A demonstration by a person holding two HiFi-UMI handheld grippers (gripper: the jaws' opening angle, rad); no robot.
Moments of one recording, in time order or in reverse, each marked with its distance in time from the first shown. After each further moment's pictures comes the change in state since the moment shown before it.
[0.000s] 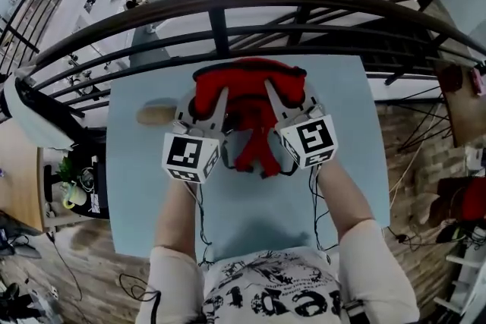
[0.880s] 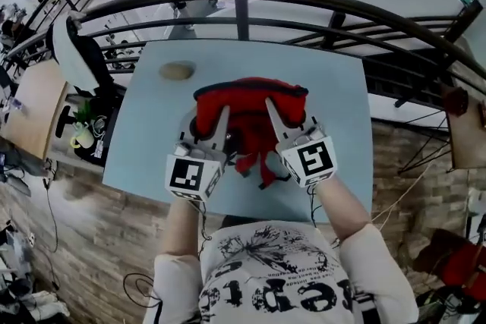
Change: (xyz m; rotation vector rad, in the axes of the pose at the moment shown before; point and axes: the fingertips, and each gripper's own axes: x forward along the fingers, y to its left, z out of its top) left arm -0.159 -0.199 0.070 0.069 -0.047 0.233; right arm -0.230 0.060 0.060 -0.006 -0.137 0.225
